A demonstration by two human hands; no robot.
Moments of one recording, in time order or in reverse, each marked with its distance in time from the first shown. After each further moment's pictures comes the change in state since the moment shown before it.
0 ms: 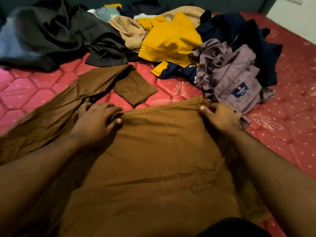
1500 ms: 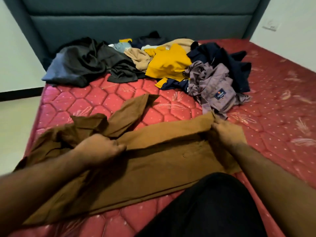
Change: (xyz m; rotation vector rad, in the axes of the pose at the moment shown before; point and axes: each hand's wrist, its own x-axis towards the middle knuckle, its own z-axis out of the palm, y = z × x) left_hand -0.138 0.047 -0.080 0.635 -0.327 0.574; right_hand -0.141 0.036 -0.068 -0.353 0.104 -0.443
